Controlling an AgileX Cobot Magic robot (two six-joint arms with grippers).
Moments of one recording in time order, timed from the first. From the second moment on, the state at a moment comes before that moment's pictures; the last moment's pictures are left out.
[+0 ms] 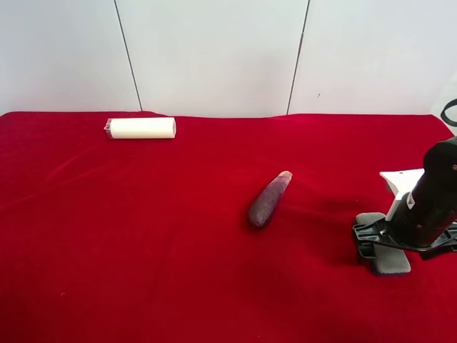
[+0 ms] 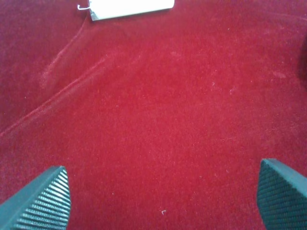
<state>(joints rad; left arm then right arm) -0.18 -0.01 -0.51 -0.10 1.06 0.05 0.14 1.66 -0.55 -0.21 0.46 0.30</state>
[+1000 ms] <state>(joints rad) -0.18 -0.01 -0.51 -0.10 1.06 0.05 0.14 1.73 -0.56 -0.16 0.43 0.30</state>
